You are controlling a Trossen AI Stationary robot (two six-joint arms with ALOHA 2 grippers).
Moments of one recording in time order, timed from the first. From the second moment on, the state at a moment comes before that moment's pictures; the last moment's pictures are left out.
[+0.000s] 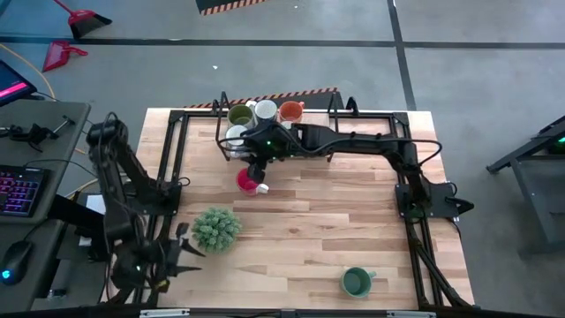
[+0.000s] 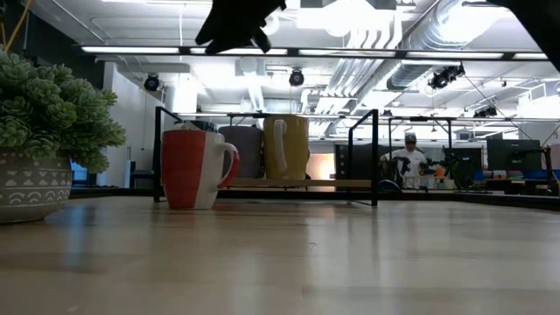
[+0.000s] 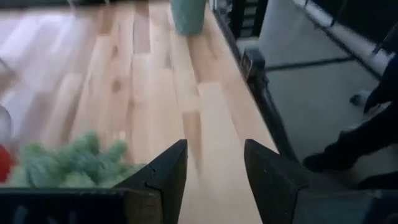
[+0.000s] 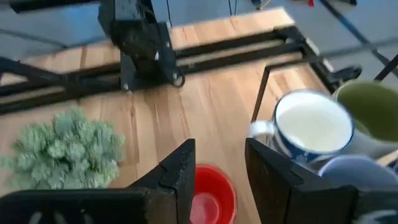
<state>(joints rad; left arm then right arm) -1.28 1.20 0.77 -0.45 -0.89 -0.77 -0.08 2.08 2.08 -0.61 0.07 0.12</state>
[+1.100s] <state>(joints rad) -1.27 1.01 0.76 -0.53 -1.06 -0.65 -0.02 2.24 2.08 -0.69 -0.08 0.15</state>
